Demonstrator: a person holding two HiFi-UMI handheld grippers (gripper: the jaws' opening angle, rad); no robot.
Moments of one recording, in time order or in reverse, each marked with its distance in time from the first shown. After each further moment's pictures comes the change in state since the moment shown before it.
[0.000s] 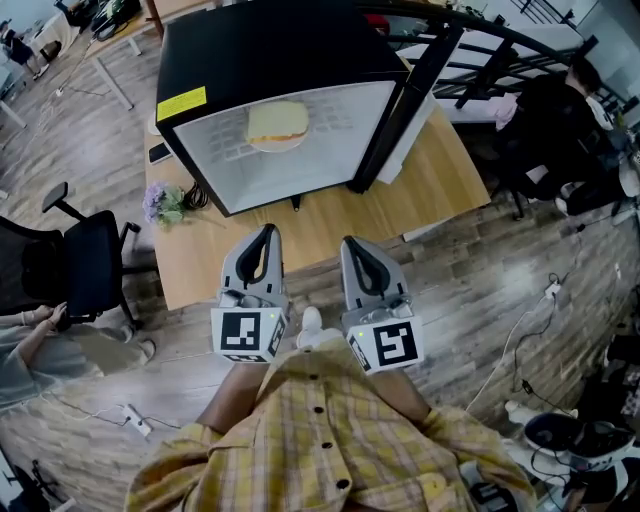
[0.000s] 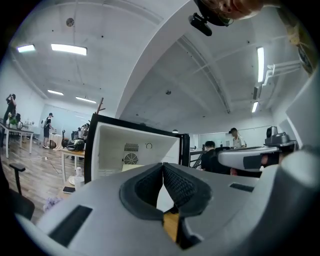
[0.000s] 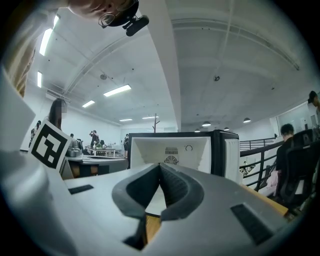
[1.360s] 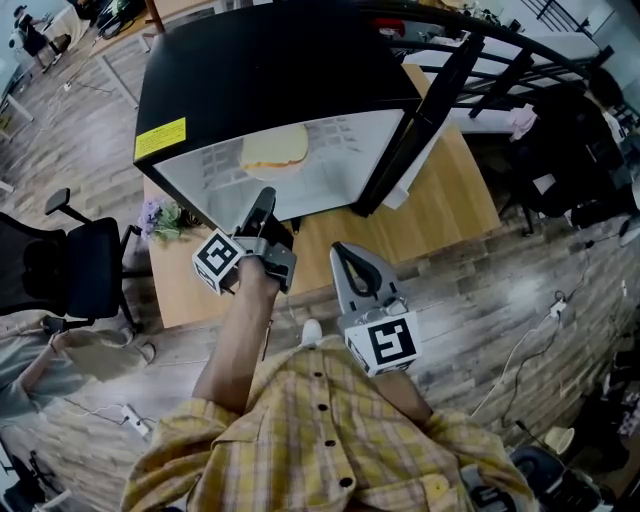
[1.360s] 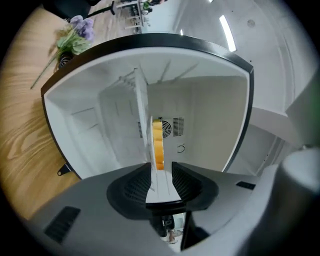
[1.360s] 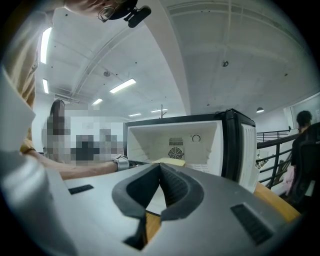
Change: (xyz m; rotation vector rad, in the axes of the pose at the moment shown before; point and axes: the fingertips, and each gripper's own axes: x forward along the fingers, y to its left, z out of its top) left arm 0.132 0.096 -0.102 -1.399 -0.084 -0.023; right arm 0.059 -0.014 -0.034 -0.002 0.075 0.142
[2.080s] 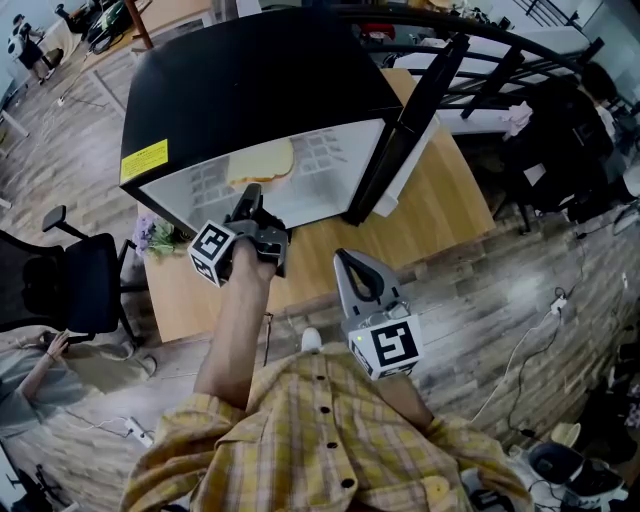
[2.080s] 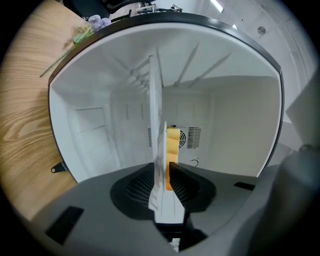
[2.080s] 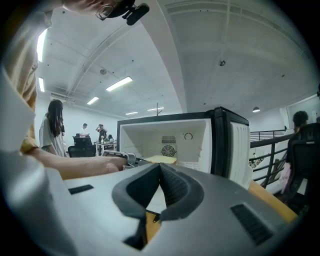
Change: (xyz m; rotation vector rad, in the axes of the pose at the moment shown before) left arm 0.037 0.024 0.024 -0.122 -0.127 0.115; right arm -0.006 -0.027 -0.007 0.011 0.027 -0.037
